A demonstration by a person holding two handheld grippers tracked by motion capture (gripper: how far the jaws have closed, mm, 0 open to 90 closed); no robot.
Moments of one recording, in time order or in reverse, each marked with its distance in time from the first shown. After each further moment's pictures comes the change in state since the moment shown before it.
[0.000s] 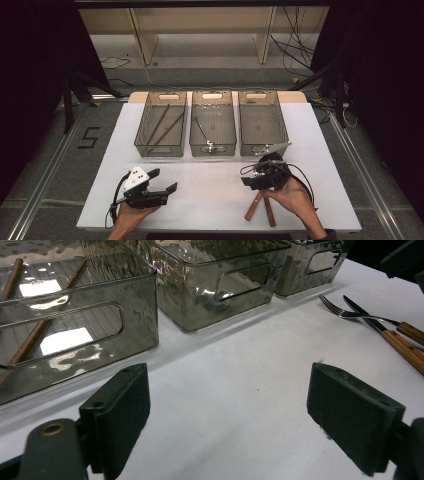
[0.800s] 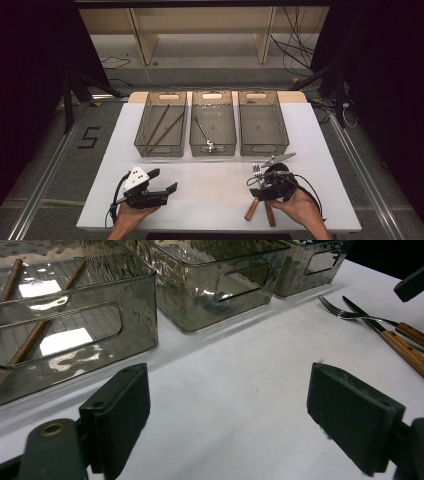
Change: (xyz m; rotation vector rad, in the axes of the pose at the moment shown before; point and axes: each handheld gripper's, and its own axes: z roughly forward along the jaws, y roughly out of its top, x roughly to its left) left arm 0.000 0.000 0.000 -0.002 -0.001 -0.002; right arm -0.001 -0.029 0.000 0.097 -0.051 0.020
